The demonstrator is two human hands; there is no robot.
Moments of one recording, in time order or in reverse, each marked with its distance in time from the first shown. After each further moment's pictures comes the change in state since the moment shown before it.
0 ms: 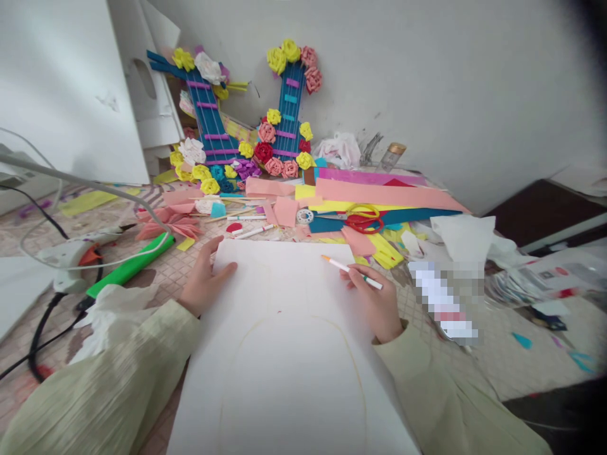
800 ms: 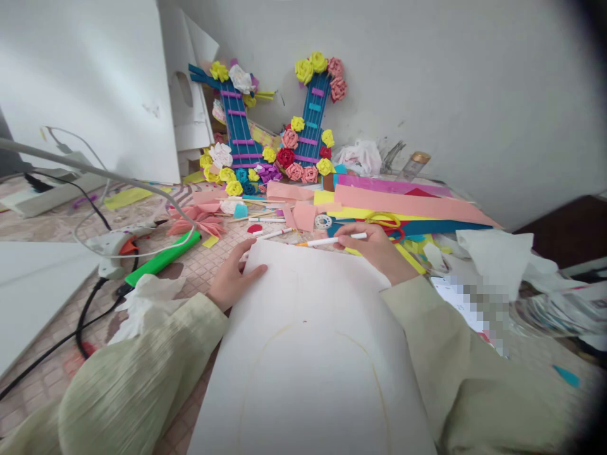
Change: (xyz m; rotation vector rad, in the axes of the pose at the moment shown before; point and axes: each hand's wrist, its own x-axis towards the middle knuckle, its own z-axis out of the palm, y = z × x) left_hand 0.000 -0.009 0.006 -0.214 -0.159 0.031; right_hand 0.086 -0.055 0.043 -0.056 -0.622 -0.132
